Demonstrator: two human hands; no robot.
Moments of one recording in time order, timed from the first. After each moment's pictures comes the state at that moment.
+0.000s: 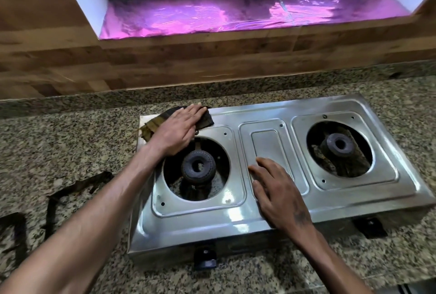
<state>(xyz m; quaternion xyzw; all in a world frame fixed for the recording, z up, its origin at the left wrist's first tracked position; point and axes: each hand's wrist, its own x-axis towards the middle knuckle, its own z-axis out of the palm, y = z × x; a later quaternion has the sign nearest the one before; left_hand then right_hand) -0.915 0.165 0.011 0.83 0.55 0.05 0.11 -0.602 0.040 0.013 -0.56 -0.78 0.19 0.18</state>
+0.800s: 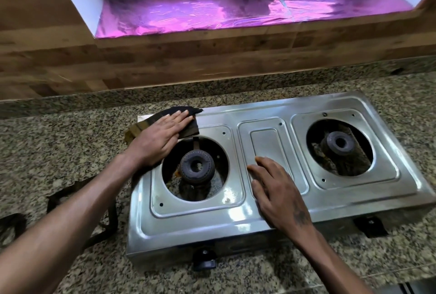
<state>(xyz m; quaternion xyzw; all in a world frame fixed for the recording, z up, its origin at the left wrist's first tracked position) -0.955 0.139 0.010 0.84 0.52 0.08 0.13 -0.604 0.041 0.014 -0.56 -0.78 0.20 0.18</state>
